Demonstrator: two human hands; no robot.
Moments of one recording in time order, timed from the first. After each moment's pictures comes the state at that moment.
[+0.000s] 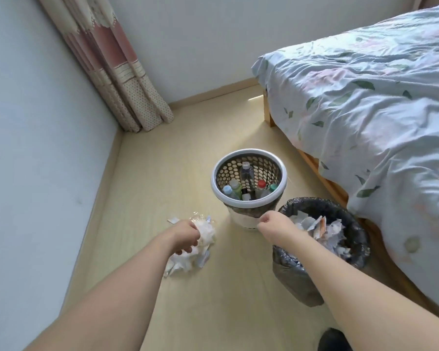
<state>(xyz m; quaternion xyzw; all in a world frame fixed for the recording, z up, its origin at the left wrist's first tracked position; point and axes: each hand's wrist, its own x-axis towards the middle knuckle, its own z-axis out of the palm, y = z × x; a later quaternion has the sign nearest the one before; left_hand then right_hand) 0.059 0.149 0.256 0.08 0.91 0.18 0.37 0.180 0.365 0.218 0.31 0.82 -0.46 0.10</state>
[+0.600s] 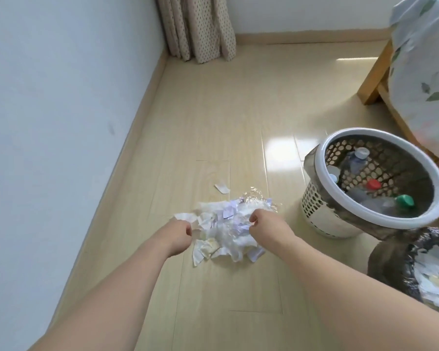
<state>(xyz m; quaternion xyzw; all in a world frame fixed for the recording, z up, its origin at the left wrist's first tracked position) -0.095 -0.081 0.093 0.08 0.93 0.12 0.33 -0.038 0.158 0.095 0.17 0.92 -0.29 0.21</state>
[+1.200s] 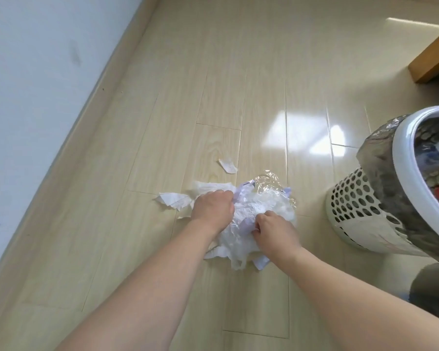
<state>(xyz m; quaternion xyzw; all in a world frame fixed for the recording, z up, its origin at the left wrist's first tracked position) -0.166 0.010 -0.076 0.18 0.96 0.13 0.16 -0.089 0.158 -0.063 0.07 0.97 -0.09 0.21</state>
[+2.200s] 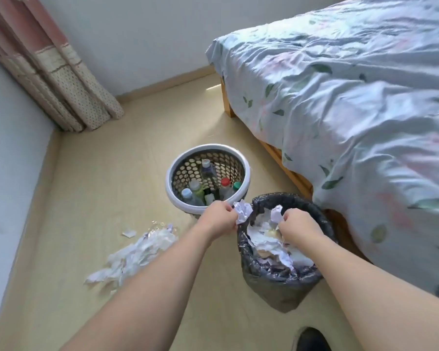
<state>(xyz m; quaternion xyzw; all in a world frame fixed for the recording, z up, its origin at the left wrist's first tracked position) 0.070 0.312 0.205 0.22 0.87 0.28 0.35 0.204 0.456 0.166 0.45 0.84 -0.29 0.07</state>
